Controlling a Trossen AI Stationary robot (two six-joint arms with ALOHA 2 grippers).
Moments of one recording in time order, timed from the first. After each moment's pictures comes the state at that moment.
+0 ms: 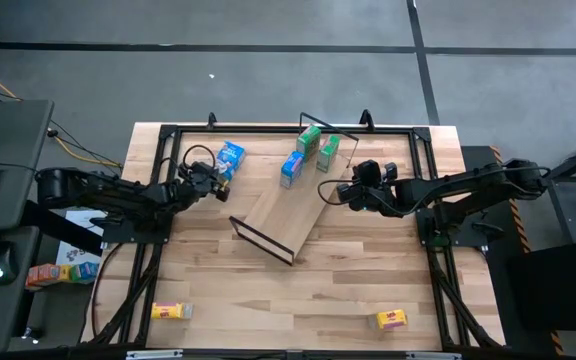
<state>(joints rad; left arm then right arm) 0.30 1.15 0.10 0.37 -0.68 -0.40 0.03 1.26 0.73 -0.41 0.95 0.81</state>
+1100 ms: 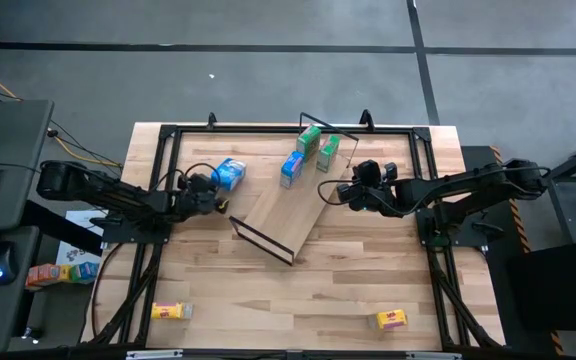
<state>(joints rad) 0.06 1.15 0.09 0.21 -0.83 -0.64 0.03 1.26 0.73 -0.42 0.95 0.81</state>
